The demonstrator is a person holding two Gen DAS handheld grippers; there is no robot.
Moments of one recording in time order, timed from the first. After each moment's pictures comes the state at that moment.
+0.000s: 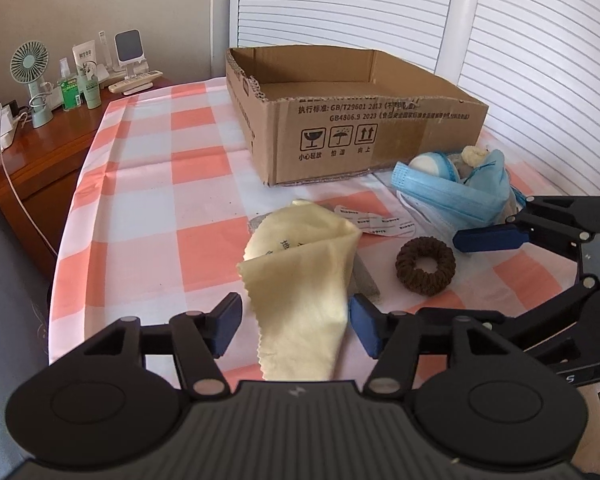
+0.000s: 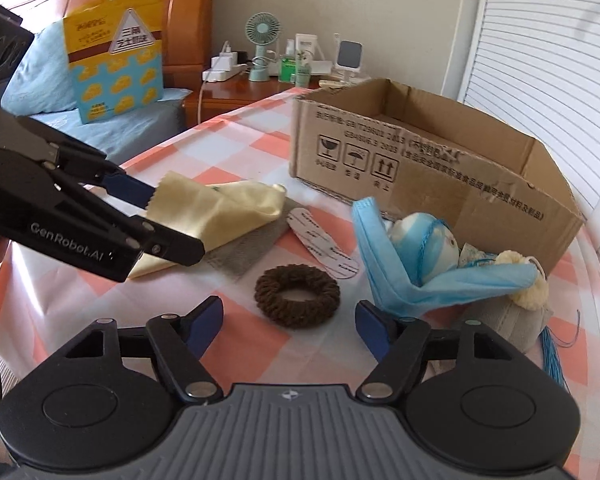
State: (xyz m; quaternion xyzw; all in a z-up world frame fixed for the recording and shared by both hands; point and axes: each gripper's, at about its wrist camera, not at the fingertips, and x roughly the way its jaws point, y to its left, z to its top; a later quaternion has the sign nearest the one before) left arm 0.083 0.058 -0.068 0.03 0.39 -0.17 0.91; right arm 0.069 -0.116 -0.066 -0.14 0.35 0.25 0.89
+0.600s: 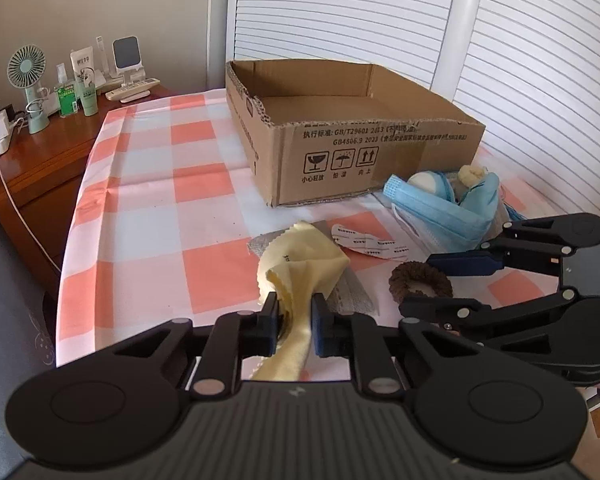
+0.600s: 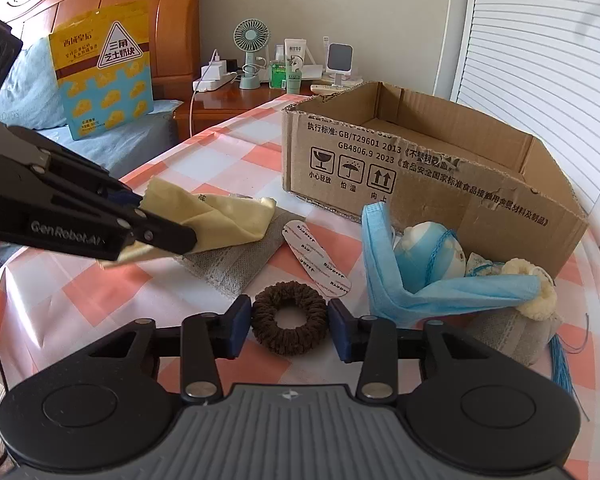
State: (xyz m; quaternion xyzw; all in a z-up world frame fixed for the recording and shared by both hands) left arm 0.087 0.068 -0.052 0.02 0.38 -0.18 0.91; right arm 0.080 -0.112 -0.065 -0.12 0.35 0.24 0.90
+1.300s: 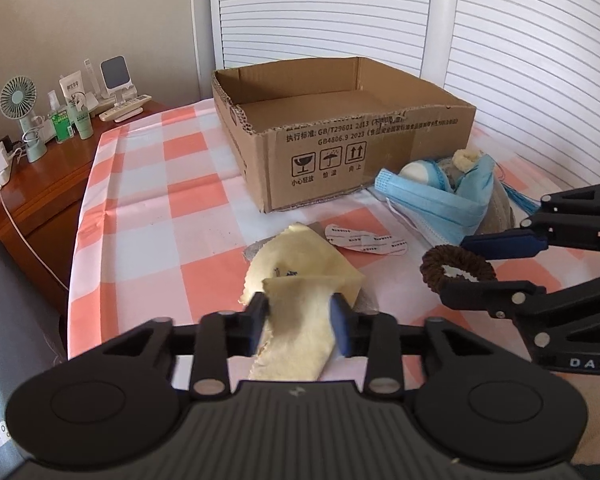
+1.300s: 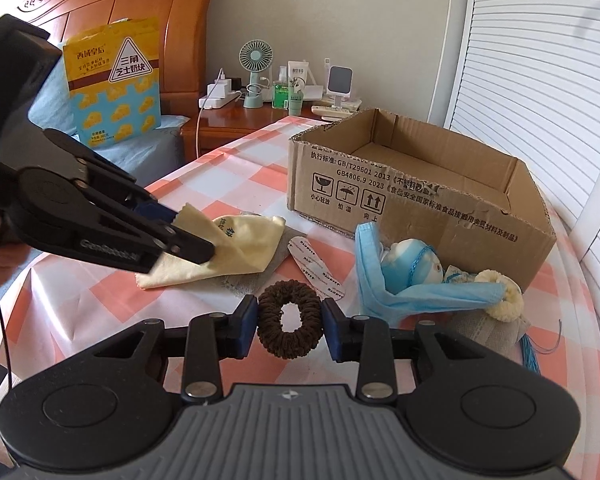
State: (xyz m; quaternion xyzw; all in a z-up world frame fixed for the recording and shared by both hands) left arm 0.088 0.051 -0.052 0.08 0.37 -0.17 0.91; right arm 0.052 -0.120 -0.040 -0.12 0.32 0.24 0.91
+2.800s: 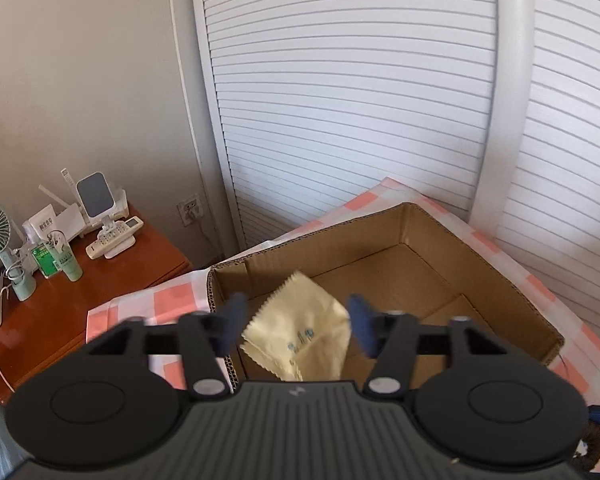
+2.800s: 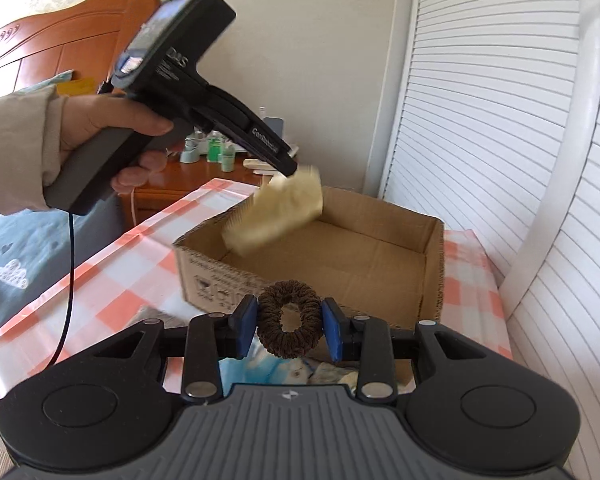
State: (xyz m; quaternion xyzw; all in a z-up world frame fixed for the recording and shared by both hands) left arm 0.285 -0.012 0.040 0.09 0.31 -0.16 0.93; right arm 0.110 -0.173 0.031 -0.11 0.27 0.19 0.94
